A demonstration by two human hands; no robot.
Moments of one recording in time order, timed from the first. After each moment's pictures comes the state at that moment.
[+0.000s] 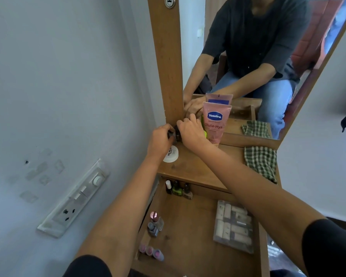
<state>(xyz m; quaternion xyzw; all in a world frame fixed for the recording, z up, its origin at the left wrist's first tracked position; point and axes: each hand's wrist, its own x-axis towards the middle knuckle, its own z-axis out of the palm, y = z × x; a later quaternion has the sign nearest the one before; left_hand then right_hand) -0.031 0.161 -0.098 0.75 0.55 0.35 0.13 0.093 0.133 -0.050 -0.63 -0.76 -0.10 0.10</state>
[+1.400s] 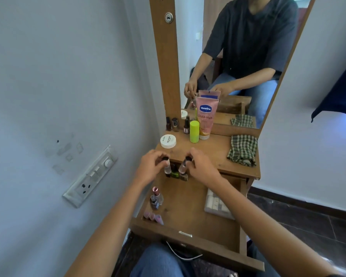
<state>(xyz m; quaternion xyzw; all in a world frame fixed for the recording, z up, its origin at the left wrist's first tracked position) -0.083 0.003 -0.092 0.75 0.53 0.29 0.25 0.110 -0.033 -0.080 -0.63 -0.70 0.22 0.26</state>
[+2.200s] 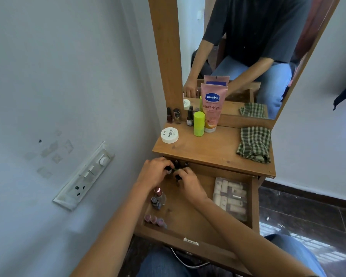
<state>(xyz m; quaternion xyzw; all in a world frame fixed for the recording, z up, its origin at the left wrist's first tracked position) -0.086 0.036 -0.154 0.85 0.52 0.08 0.09 0.063 -0.023 -0.192 -0.62 -0.69 0.26 0.25</state>
